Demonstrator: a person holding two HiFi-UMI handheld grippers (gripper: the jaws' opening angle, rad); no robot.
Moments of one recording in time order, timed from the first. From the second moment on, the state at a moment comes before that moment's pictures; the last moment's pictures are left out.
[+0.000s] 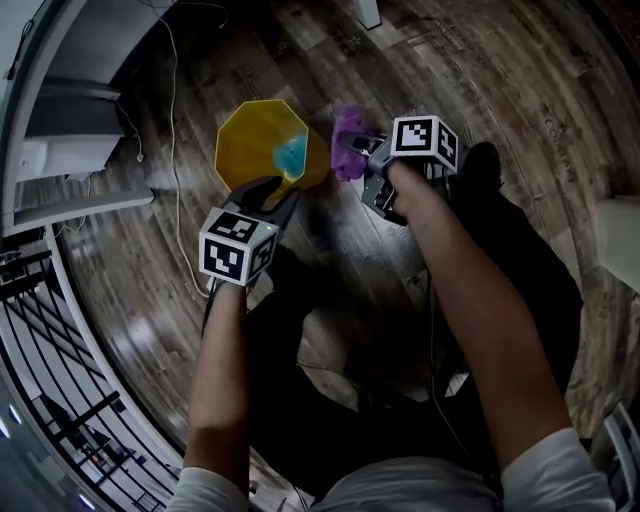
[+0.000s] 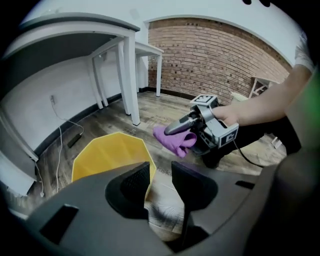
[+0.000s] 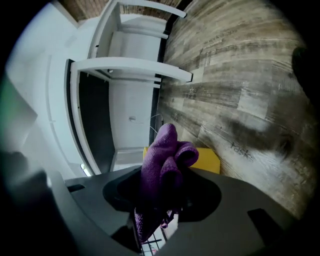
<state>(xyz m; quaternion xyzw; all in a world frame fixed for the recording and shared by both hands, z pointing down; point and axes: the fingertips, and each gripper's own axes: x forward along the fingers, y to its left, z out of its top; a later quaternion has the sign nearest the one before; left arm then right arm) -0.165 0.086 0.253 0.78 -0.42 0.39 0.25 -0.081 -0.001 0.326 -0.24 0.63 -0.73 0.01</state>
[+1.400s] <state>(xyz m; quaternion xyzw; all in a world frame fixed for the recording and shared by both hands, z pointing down) -0.188 0.100 0.337 0.76 -0.30 0.48 0.32 -0.142 0.034 0.388 -0.17 0.60 -0.78 0.02</state>
